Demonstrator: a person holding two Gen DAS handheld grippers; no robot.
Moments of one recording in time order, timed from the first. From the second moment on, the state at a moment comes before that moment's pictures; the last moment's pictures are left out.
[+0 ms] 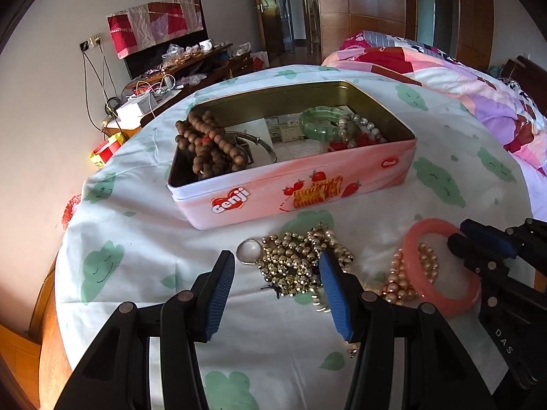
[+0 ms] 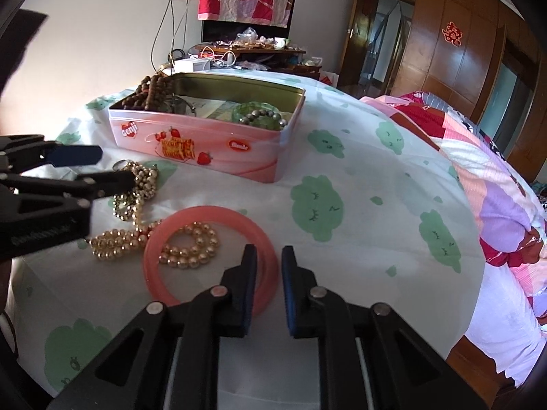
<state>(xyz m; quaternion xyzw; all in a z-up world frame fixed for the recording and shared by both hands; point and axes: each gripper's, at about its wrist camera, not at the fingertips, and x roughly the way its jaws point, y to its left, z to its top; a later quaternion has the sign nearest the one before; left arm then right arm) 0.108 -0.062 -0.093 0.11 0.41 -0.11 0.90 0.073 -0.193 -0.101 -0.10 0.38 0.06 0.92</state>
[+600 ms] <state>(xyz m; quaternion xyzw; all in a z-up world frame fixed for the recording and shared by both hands) 0.097 -0.034 -0.097 0.07 0.42 -0.13 0.90 0.071 -0.192 -0.101 -0.10 0.38 0.06 0.92</state>
